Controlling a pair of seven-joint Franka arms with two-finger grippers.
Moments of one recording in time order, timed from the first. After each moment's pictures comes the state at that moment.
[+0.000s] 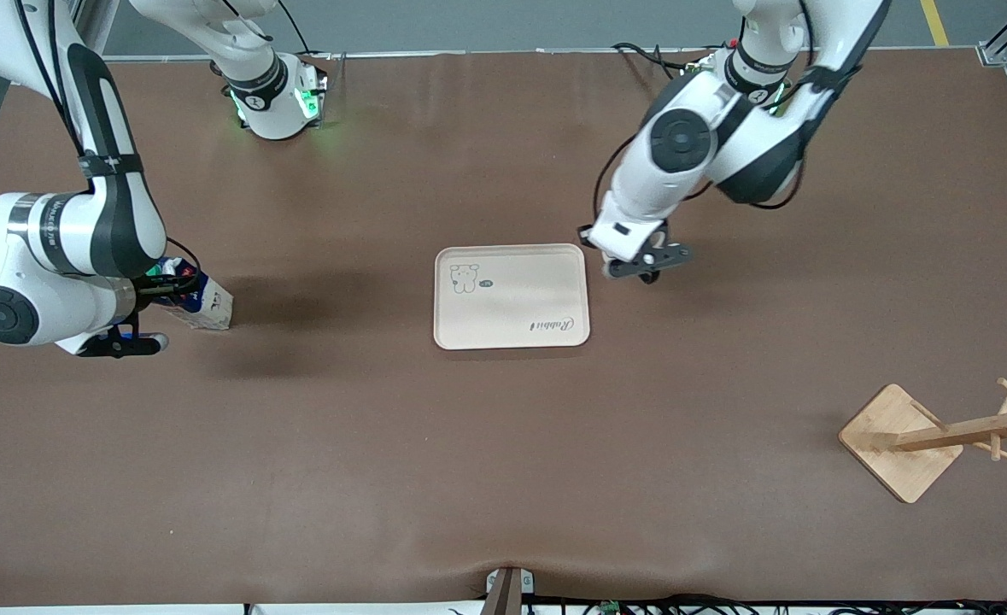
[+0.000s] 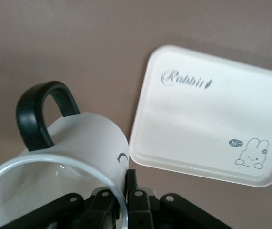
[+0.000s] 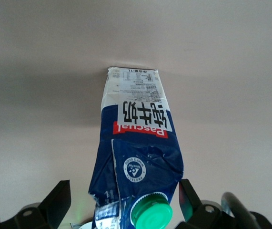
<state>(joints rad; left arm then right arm) 0.09 0.31 -0.82 -1.98 0.10 2.10 -1.03 0.04 0.34 -0.10 -1.82 -0.10 1.66 -0.07</state>
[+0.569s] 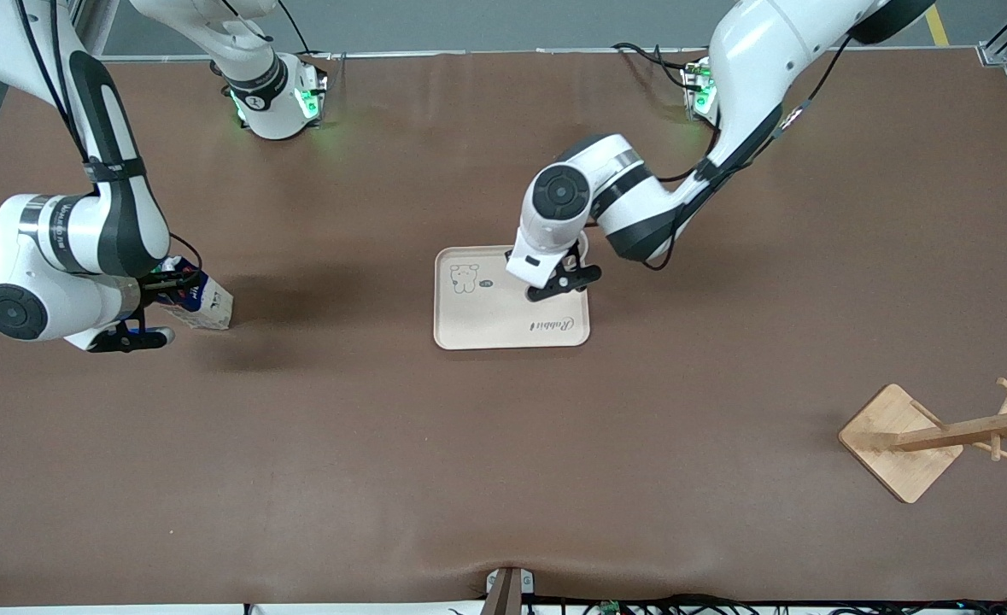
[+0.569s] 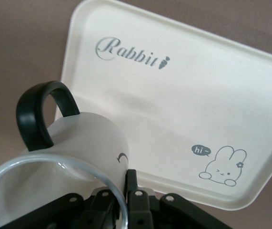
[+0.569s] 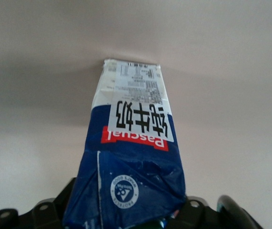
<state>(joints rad) -0.19 0.68 -0.71 -1.70 0.28 2.11 -1.29 0.02 0.33 -0.10 -1.89 -0.10 1.70 -0.12</state>
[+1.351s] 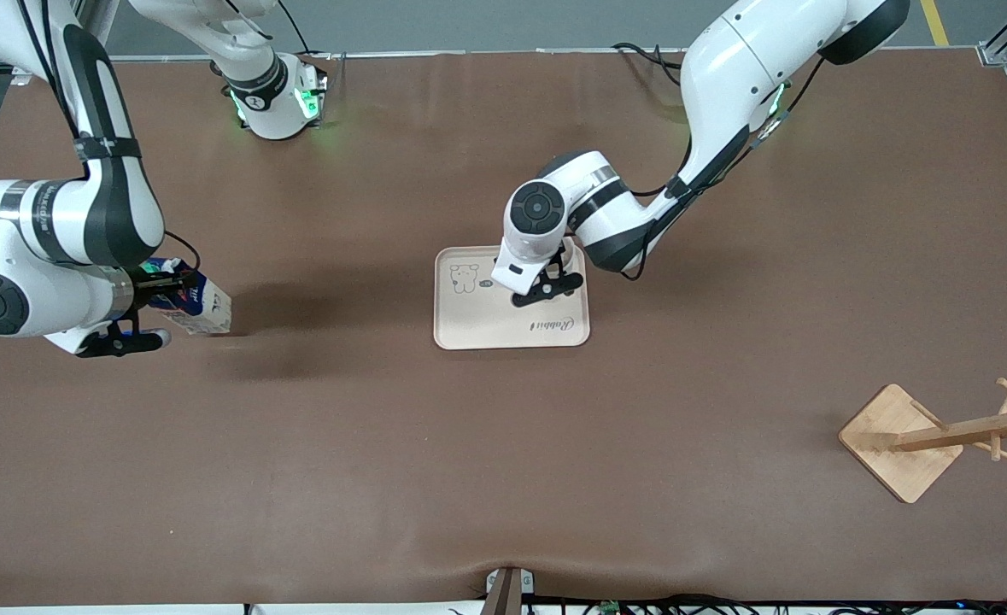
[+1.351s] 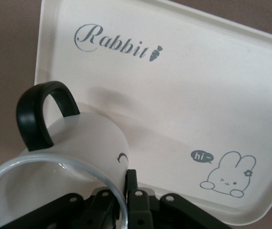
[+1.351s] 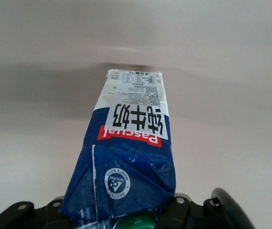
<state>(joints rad) -0.26 0.72 -0.65 -1.68 0.28 2.14 -1.29 0.07 0.31 -0.08 -1.77 -0.07 1.65 -0.12</state>
